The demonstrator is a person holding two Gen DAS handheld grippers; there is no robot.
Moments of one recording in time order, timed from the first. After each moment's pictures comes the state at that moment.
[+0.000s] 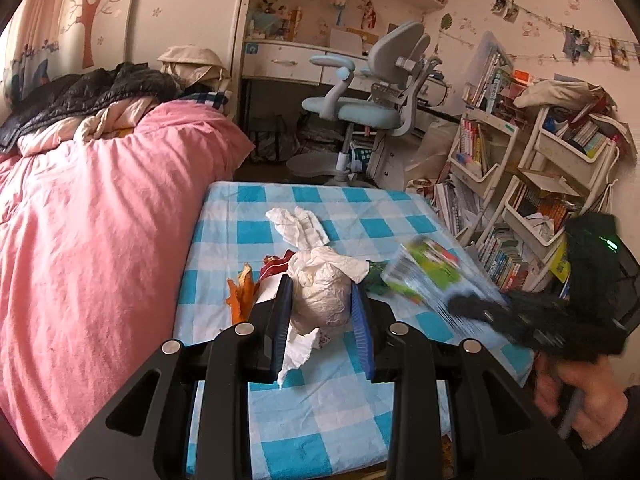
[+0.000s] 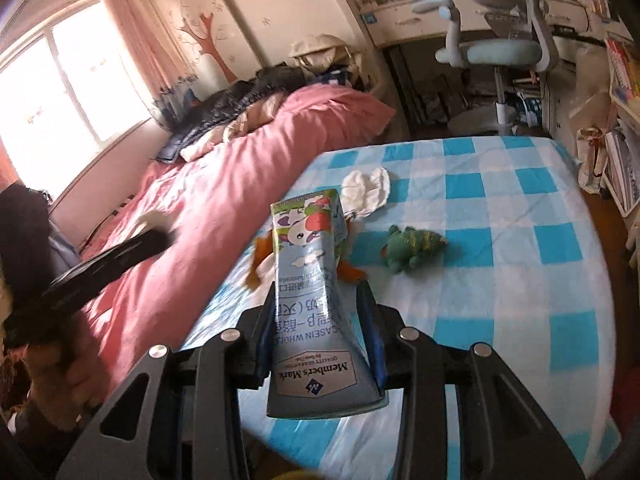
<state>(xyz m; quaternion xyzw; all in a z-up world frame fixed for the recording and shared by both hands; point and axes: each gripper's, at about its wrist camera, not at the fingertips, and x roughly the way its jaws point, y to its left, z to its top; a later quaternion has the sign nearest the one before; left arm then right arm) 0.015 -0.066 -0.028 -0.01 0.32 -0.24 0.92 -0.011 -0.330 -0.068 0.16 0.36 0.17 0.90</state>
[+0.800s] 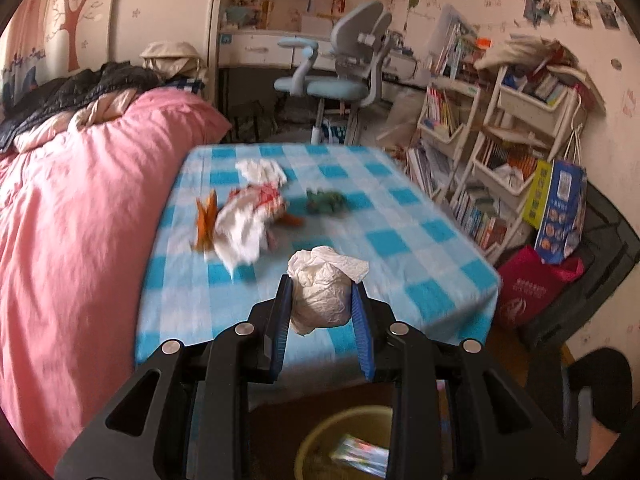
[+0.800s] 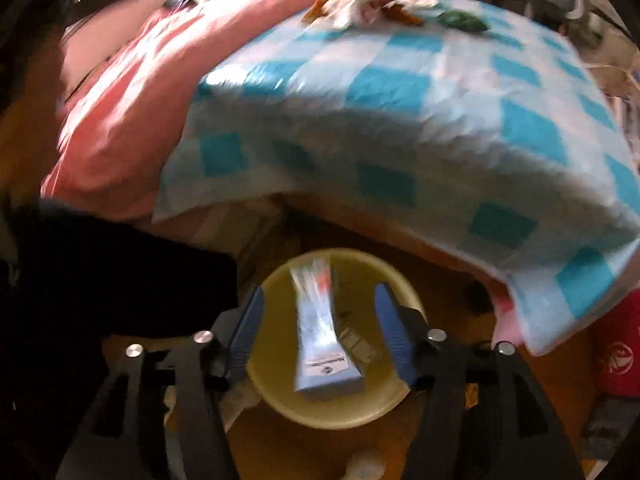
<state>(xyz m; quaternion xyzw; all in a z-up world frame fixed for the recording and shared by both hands) -0.117 -0.075 -0.064 0.03 0.34 -0.26 0.90 -0.150 -0.253 -0.169 0.04 0.53 0.16 0.83</state>
